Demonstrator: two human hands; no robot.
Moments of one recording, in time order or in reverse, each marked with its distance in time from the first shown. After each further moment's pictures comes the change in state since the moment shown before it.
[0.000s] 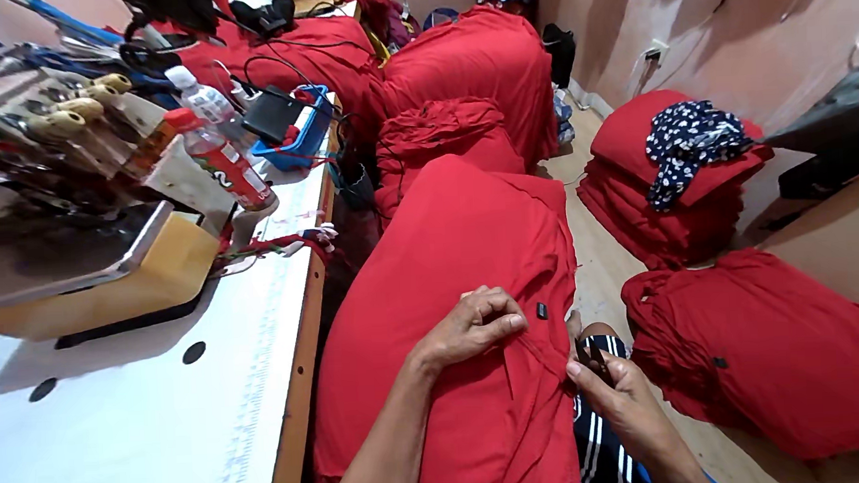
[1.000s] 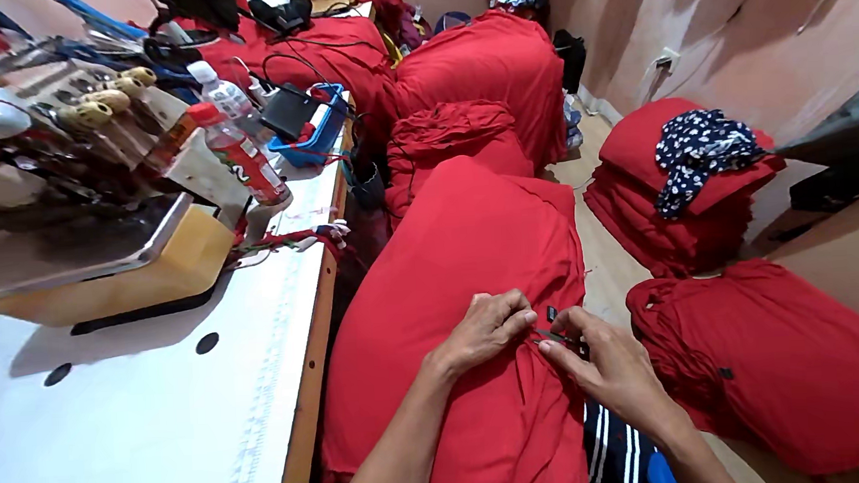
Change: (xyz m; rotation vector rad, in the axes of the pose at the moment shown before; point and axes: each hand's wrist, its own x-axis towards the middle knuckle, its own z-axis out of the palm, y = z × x) left_hand 0.004 0.004 0.009 0.151 0.009 -0.160; right_hand 0.035 -0.038 0.012 -0.961 -0.132 -0.241
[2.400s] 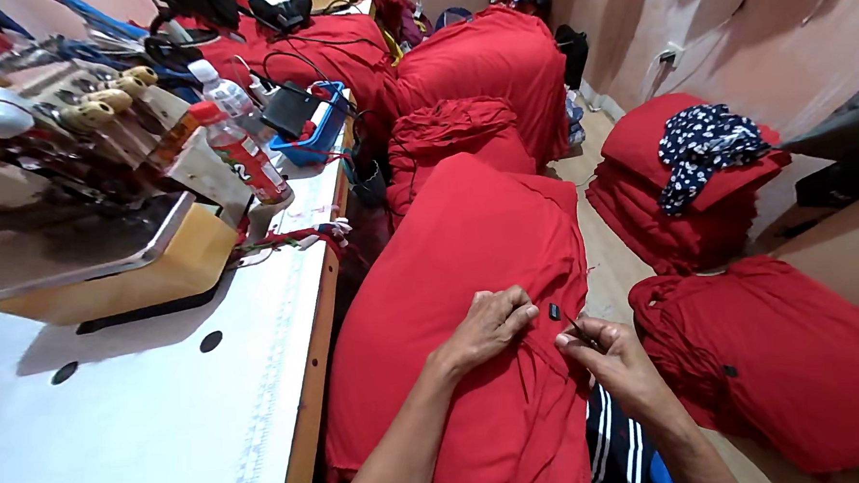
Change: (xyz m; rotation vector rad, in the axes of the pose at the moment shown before) left_hand -0.001 -0.001 0.002 0.036 0.032 0.013; right_hand -0.001 0.018 0.015 0.581 0.081 0.135
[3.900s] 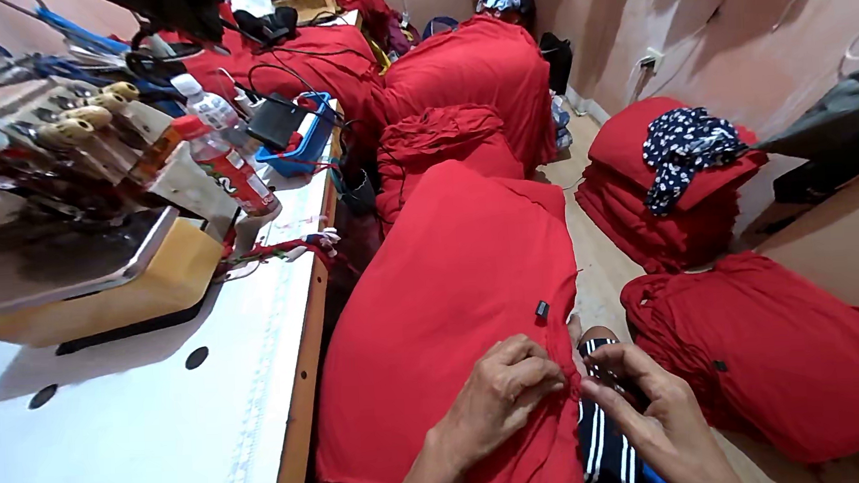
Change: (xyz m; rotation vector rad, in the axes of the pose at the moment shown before) left_hand -0.040 0.037 0.037 0.024 0.297 0.457; right_hand -0.055 -0.018 -0.015 -0.256 0.151 -0.219
